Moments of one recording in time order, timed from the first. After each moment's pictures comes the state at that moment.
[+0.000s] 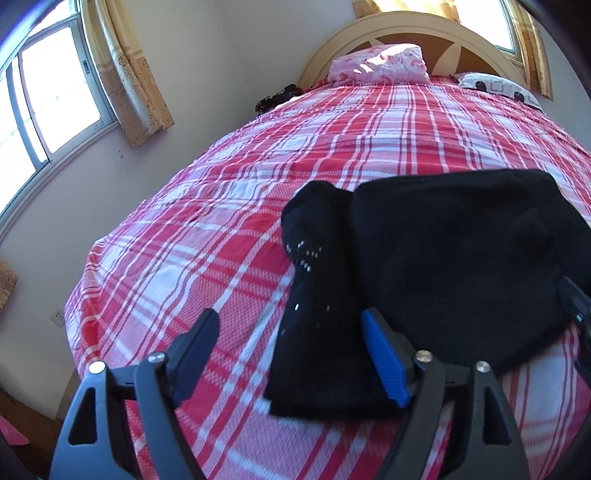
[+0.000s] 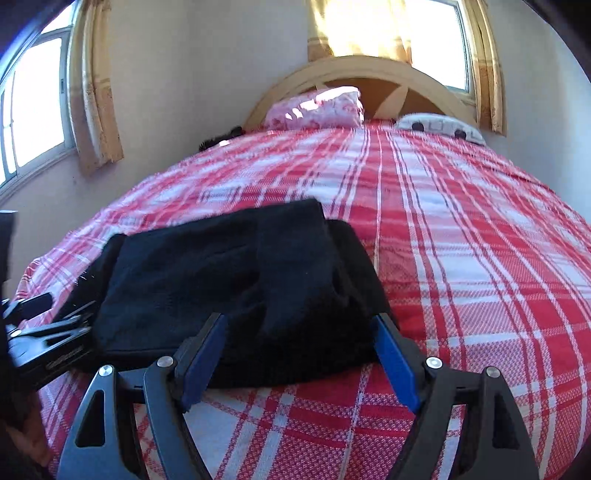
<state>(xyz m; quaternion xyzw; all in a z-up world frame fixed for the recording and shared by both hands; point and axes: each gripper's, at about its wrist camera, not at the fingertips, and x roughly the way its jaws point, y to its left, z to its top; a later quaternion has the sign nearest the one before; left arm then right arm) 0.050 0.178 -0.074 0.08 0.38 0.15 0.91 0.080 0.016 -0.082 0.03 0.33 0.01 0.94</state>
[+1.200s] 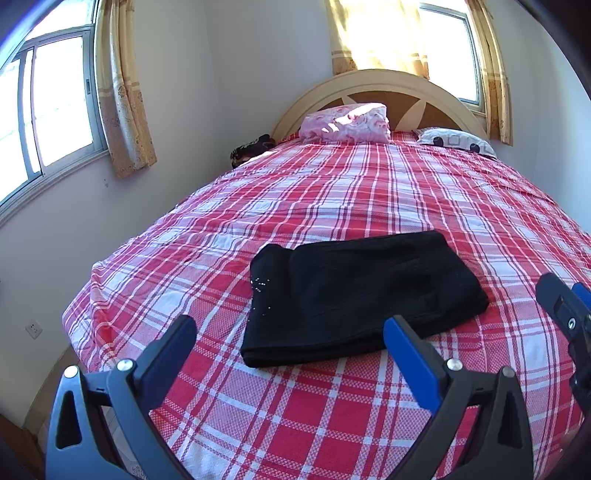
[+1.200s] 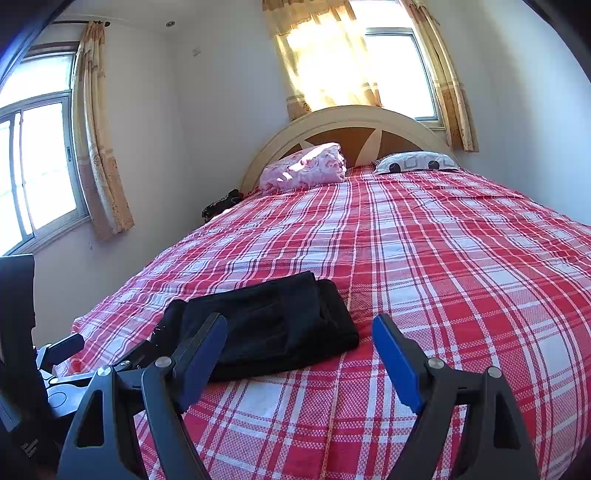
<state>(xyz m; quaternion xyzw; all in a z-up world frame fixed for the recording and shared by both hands) -0.030 0.149 0.000 0.03 0.30 0.07 0.95 -0.045 0.004 0.012 0.10 0.22 0.00 0.97</state>
